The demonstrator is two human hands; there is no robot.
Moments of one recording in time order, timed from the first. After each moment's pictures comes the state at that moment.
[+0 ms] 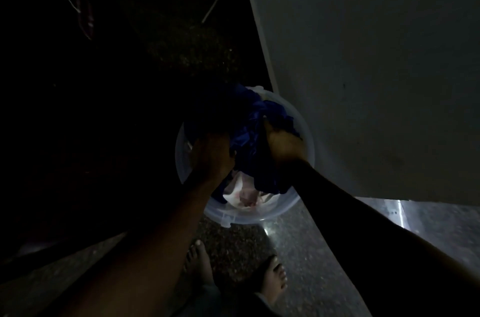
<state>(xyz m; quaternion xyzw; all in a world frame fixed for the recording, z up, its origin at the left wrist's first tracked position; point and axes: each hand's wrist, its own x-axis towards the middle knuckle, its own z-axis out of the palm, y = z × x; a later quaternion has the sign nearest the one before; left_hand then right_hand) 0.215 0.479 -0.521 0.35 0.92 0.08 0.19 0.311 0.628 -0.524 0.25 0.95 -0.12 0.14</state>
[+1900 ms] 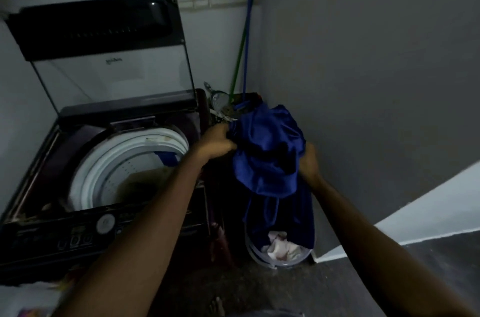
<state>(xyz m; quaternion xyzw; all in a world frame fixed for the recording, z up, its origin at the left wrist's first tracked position) 0.104 0.356 0.074 0.35 0.81 0.36 0.29 0.278 0.520 0.008 0.32 0.77 -0.51 -0.21</state>
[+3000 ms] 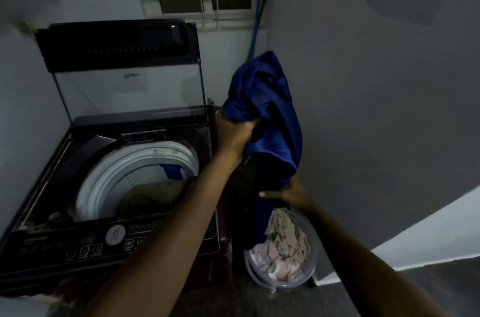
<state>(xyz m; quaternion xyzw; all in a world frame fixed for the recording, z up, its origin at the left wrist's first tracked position) 0.135 0.371 0.136 0.21 0.59 0.77 0.09 0.264 0.488 -0.015 0.28 0.78 -0.55 -0.09</state>
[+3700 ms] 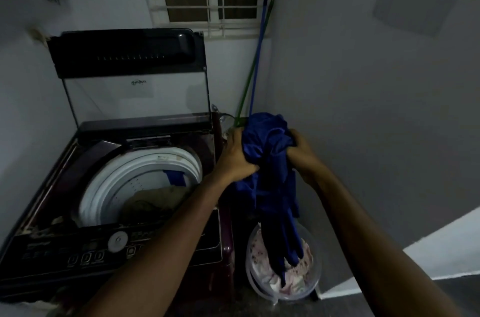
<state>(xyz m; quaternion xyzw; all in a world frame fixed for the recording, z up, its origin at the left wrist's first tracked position) 0.103 0.356 0.071 0.38 0.83 0.38 0.14 0.214 0.497 0.096 0.25 0.73 -0.61 -0.17</state>
